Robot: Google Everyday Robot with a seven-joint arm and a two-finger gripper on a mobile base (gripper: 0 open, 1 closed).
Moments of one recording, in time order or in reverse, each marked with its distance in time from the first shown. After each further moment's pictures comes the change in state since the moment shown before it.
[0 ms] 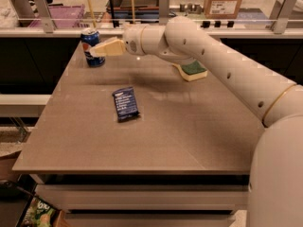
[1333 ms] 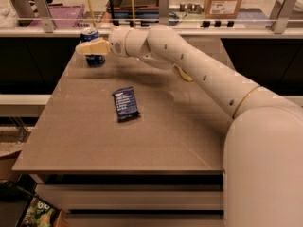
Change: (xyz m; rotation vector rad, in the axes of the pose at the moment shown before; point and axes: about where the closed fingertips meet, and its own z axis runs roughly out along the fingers) arm 0.004 0.000 0.064 -0.015 -0.086 0.054
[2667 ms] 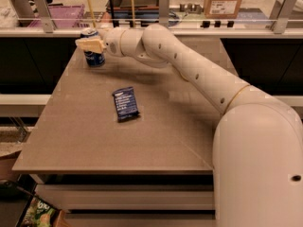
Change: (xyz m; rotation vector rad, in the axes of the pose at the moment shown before) arm 0.002 0.005 0.018 -0.036 -0.003 -0.010
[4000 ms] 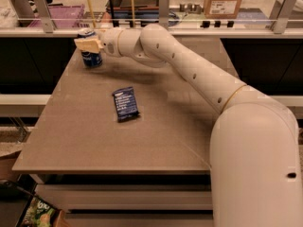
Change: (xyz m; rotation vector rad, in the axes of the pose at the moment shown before) arm -0.001 0.008 0.007 -0.033 -0.005 -0.003
